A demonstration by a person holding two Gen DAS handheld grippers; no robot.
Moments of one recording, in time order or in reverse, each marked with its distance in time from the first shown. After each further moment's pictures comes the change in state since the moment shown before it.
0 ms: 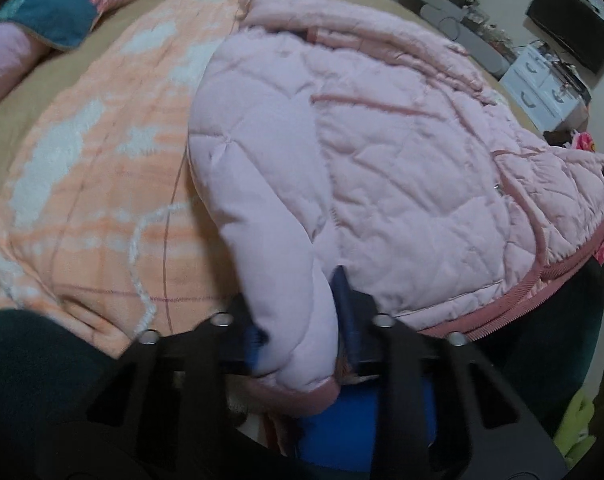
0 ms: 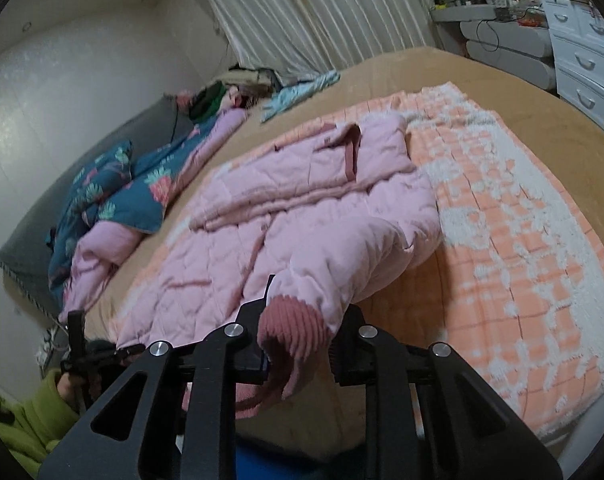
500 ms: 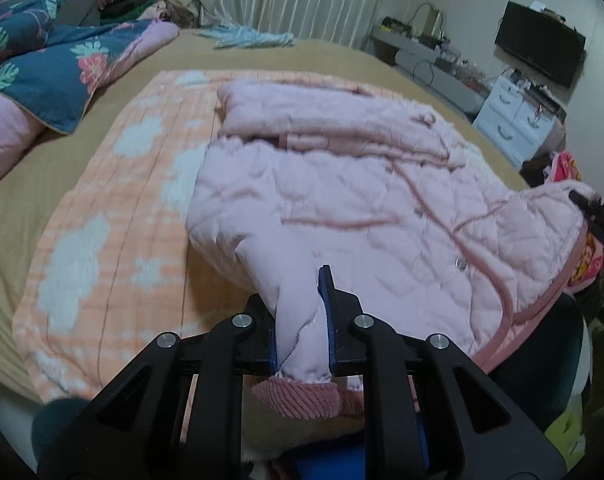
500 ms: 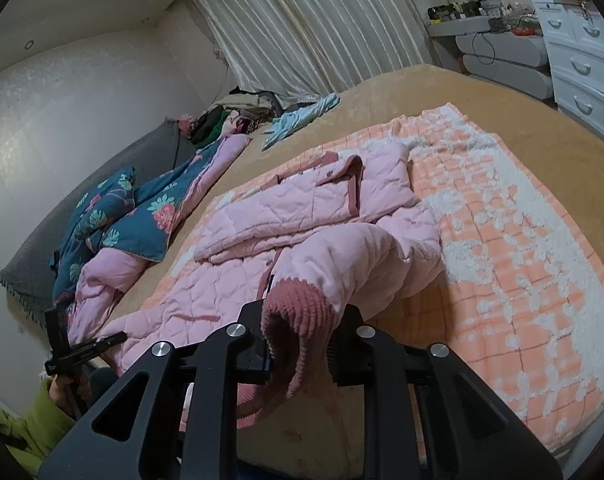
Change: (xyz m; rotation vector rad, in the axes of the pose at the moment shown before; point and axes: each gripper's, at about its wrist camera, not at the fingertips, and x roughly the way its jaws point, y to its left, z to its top) left arm -0.051 -0.021 0.059 0.054 -0.207 -0.030; right arm -0.003 0.002 0.024 0.017 -0.086 0.002
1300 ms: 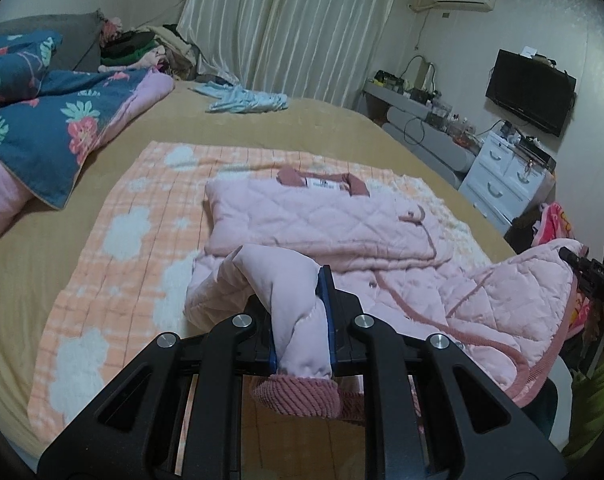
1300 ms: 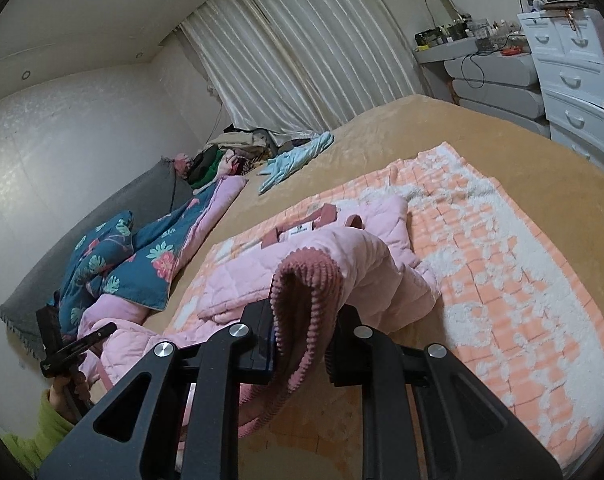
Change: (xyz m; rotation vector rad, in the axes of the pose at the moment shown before) left arm -0.015 -0.005 0.104 -0.017 -0.191 -0.037; right arm -0.004 0.002 0.061 0.047 -0.127 -0.004
